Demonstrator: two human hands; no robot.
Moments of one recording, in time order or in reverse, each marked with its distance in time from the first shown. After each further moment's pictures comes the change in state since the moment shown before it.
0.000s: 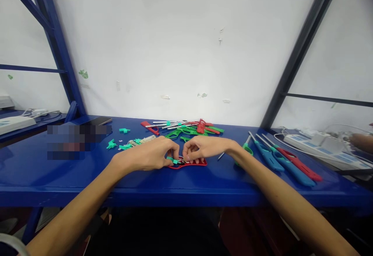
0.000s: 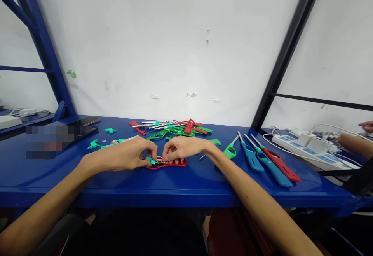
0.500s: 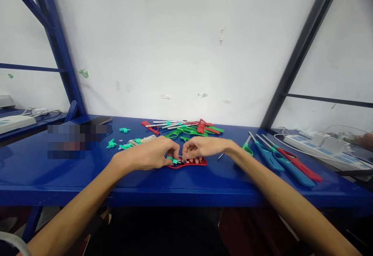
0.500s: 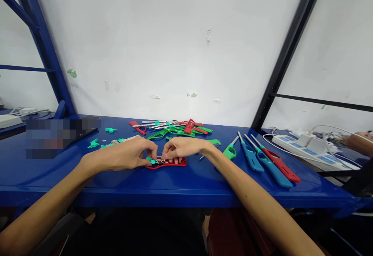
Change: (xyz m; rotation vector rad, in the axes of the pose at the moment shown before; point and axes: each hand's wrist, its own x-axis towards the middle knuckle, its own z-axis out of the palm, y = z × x) left_hand 0.000 -0.003 0.001 -0.014 0.006 0.022; right_hand 0.005 0.005 0.001 0.091 -0.018 0.009
